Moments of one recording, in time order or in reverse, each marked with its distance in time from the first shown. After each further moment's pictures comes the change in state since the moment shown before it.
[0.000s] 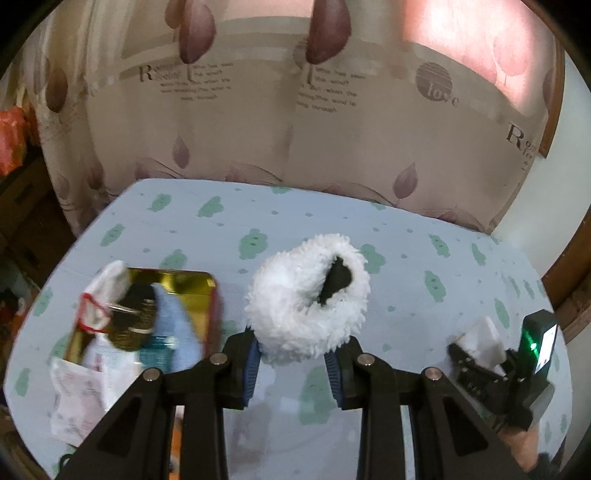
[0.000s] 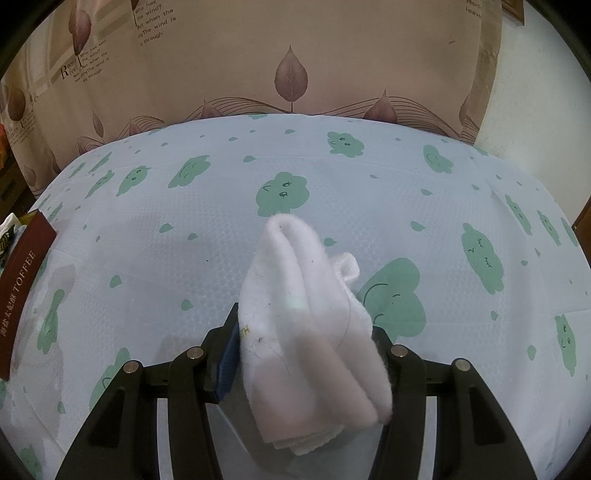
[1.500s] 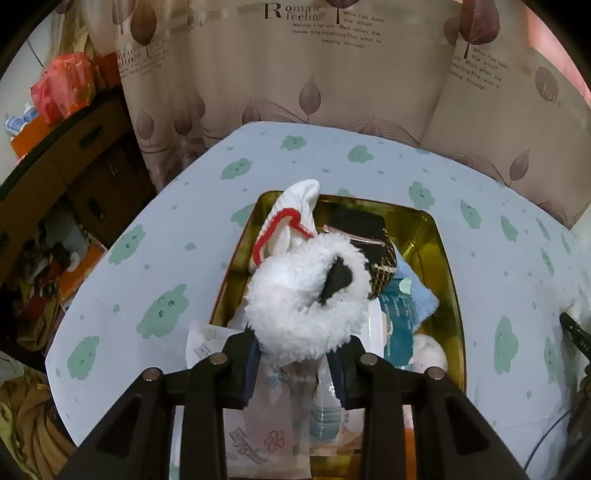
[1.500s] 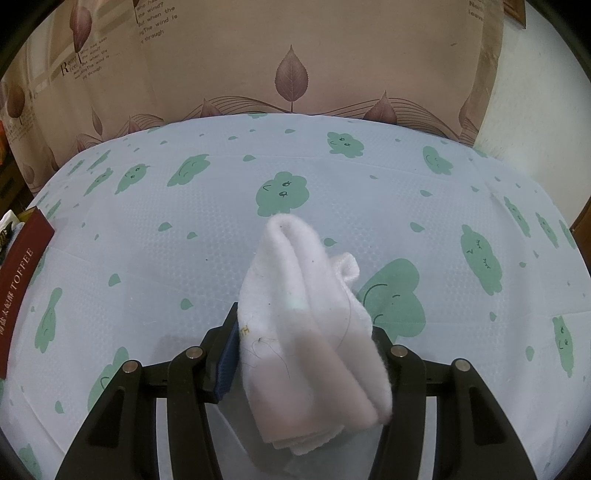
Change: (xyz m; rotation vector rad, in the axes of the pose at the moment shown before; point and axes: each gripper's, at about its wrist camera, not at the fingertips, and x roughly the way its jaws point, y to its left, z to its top) left arm 0.015 0.178 -0.050 -0.097 0.107 0.226; right arm -0.001 -0.002 0.001 -0.008 0.002 -0.008
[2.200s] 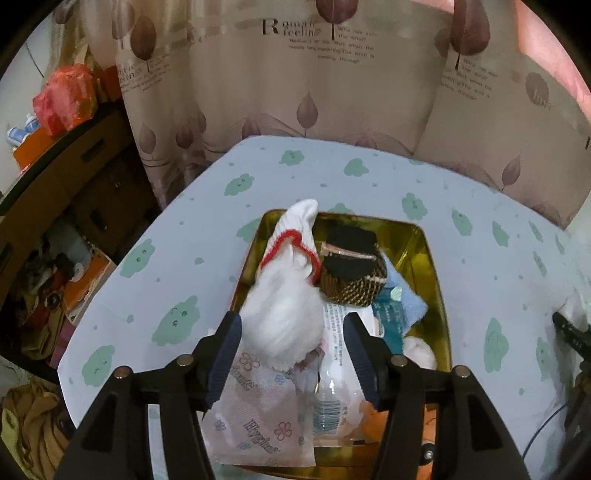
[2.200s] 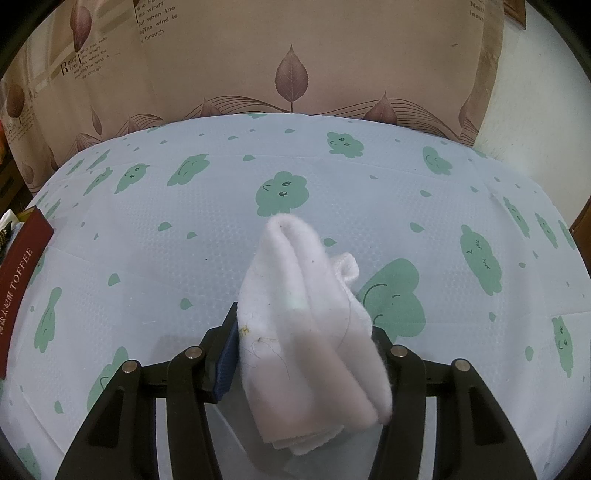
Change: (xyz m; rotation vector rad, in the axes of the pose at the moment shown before) left arm -0.022 0.004 0.006 0.019 -0.031 -0.002; right arm 0.000 -0.001 0.000 -0.001 0.001 -0.003
